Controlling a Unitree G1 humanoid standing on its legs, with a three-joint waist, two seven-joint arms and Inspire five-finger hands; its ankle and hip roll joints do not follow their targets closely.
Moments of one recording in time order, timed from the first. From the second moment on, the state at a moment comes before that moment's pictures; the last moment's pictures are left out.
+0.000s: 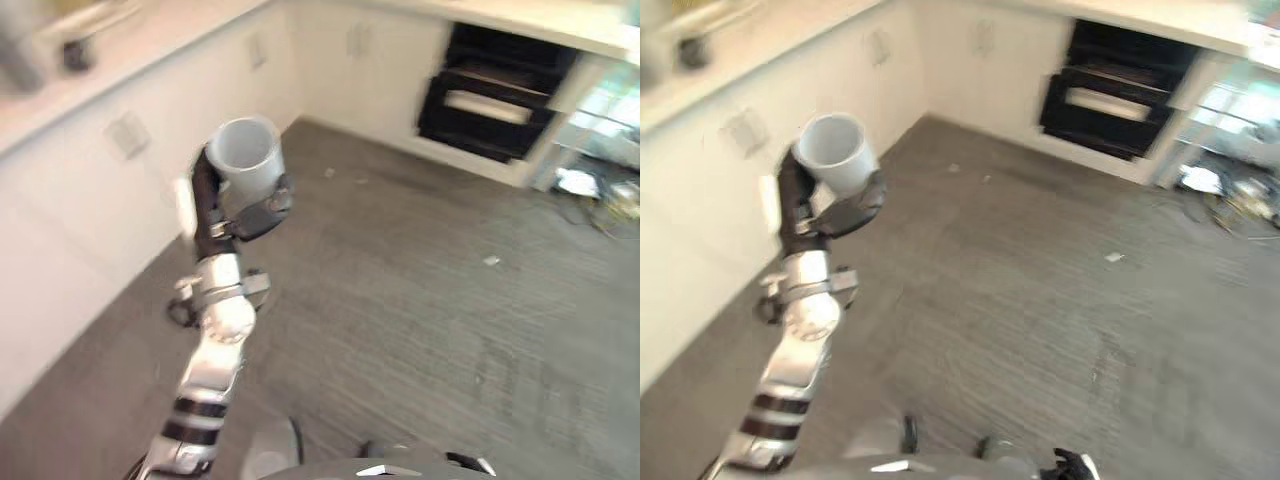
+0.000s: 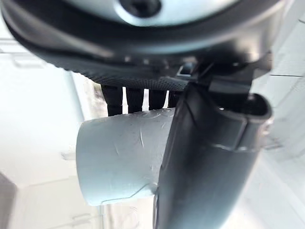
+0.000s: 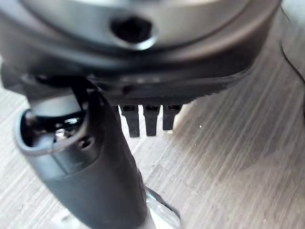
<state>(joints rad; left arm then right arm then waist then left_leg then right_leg) -0.06 0.27 -0.11 -0.12 0.04 -0.18 0.58 0.03 -0.20 0.22 1.27 0.16 -0.05 -0.11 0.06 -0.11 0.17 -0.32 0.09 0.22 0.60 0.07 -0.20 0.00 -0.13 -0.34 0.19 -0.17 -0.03</state>
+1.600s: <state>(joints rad) -0.06 0.37 -0.13 -0.06 -0.06 -0.14 0.39 -0.07 -0.26 0.18 1.16 0.35 -0.08 -0.09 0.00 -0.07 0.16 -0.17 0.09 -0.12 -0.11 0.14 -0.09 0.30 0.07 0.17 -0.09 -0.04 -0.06</state>
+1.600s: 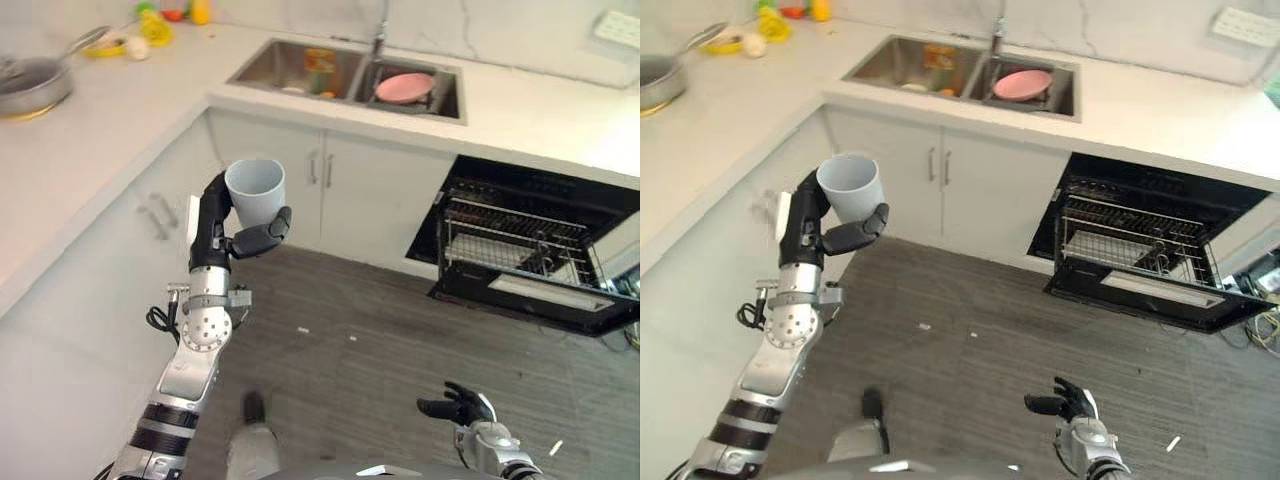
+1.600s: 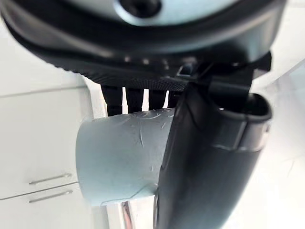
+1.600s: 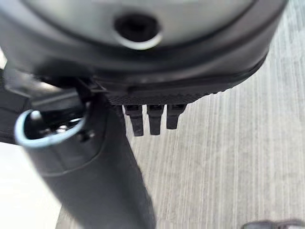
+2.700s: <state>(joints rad) -0.12 0.34 -0.19 -0.06 0.03 -0.09 0.36 0.02 -0.39 0.01 0.09 0.13 -0.07 -0.25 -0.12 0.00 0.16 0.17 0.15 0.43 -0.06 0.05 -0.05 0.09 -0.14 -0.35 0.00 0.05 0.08</state>
